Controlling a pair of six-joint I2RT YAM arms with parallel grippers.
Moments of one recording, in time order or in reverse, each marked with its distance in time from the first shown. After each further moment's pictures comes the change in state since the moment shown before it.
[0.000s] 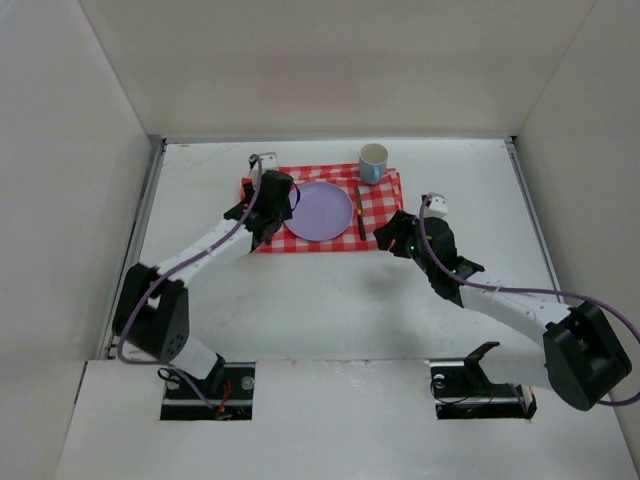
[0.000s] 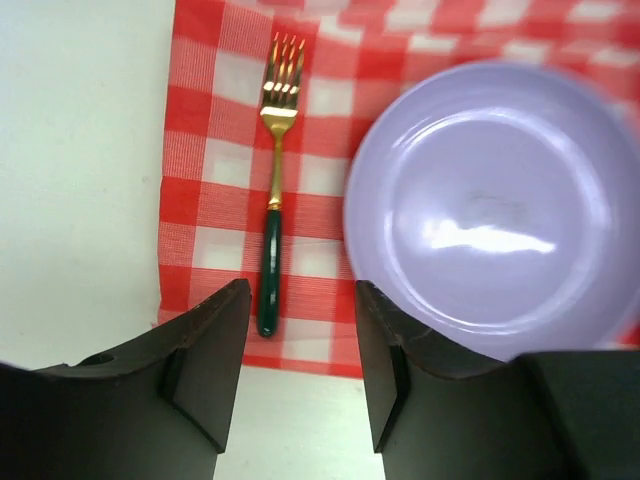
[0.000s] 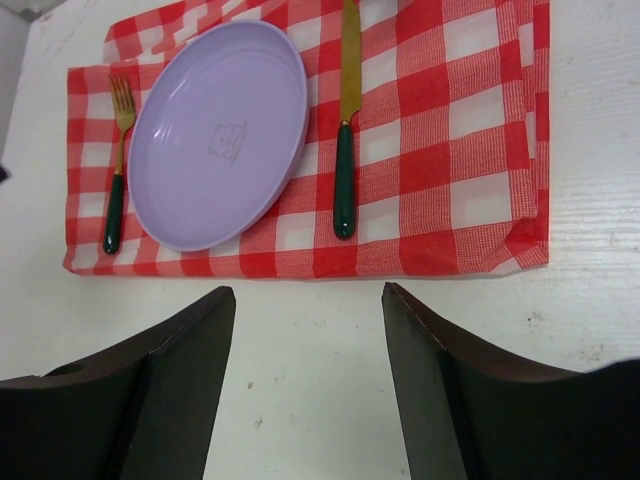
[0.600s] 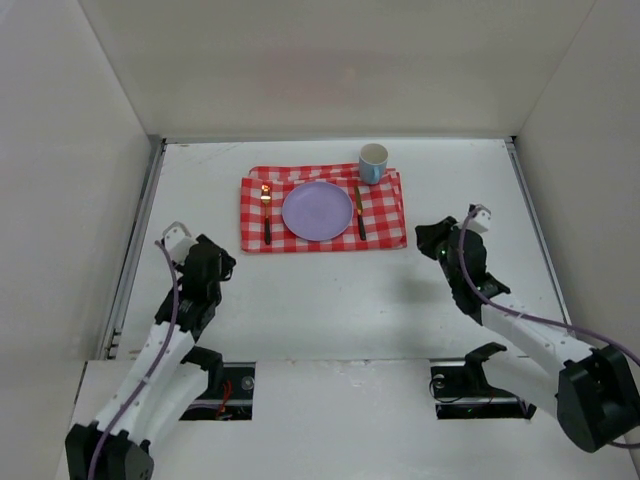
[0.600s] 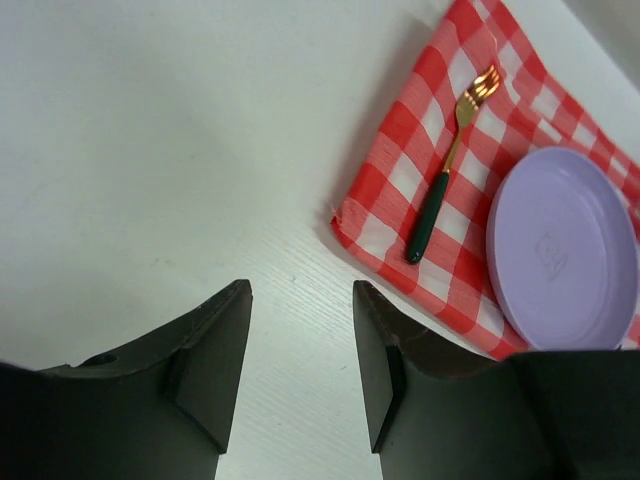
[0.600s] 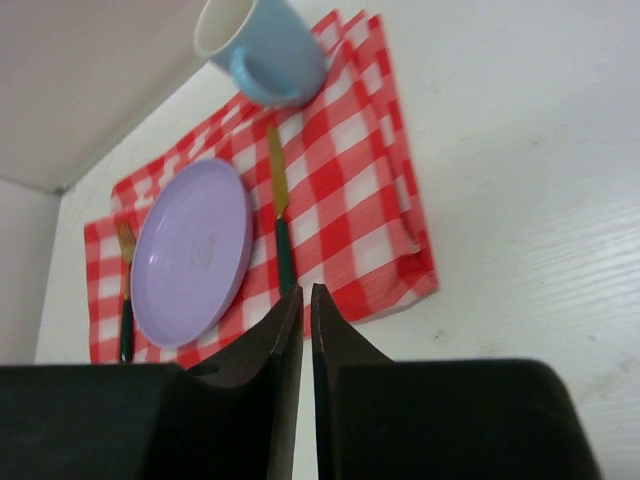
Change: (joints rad) left arm 0.204 -0.843 -0.624 -0.048 -0.009 -0.354; right arm -0.141 -0.211 -0.149 0.057 0.089 0.114
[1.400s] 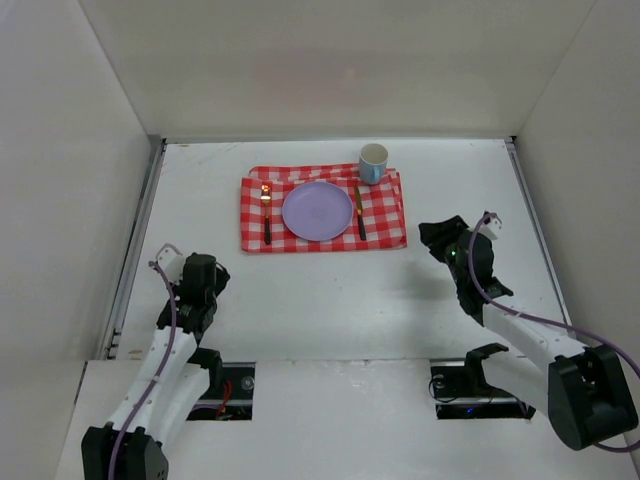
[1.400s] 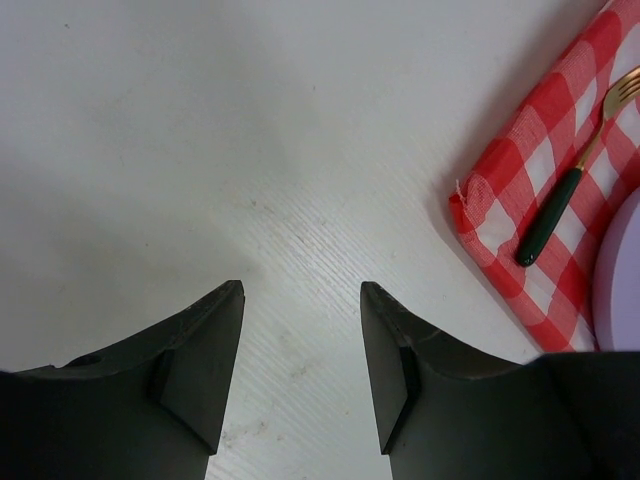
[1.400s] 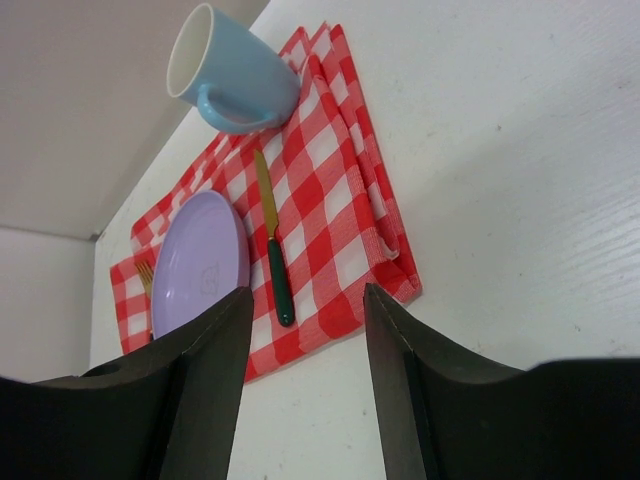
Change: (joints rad) left arm 0.146 -0.051 -0.129 -0.094 0.068 -0.130; right arm -0.131 0.005 -0.076 0.074 -0.071 0.154
